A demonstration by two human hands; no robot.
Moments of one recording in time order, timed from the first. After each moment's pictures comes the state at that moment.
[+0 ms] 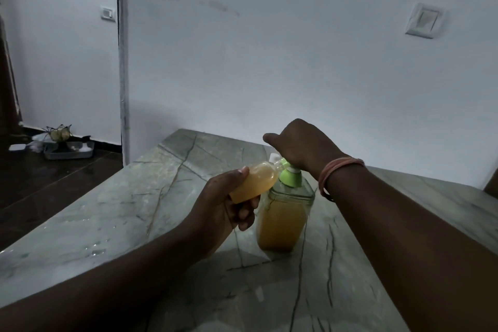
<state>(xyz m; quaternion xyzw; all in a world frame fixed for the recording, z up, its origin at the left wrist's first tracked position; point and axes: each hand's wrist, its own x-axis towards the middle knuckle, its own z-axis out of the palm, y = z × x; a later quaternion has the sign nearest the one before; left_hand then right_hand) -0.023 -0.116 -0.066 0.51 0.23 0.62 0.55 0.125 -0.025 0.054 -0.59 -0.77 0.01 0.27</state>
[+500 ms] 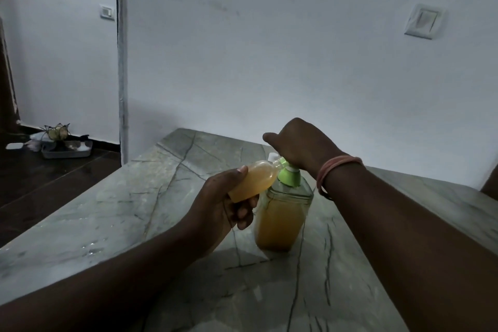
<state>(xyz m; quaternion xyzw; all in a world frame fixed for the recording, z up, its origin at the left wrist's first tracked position) -0.023 -0.115 -0.067 0.51 0.23 0.61 0.56 0.124 -0.027 0.055 -0.59 -0.77 0.00 0.26</state>
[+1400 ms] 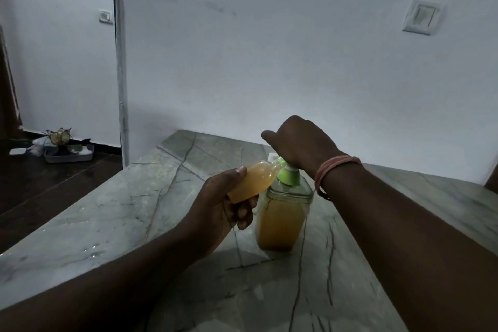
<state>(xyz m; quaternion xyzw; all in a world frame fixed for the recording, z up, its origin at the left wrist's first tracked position) -0.022 -0.116 -0.064 0.52 0.23 0.62 0.55 0.122 -0.028 0.057 -0.59 -0.76 -0.04 0.27</state>
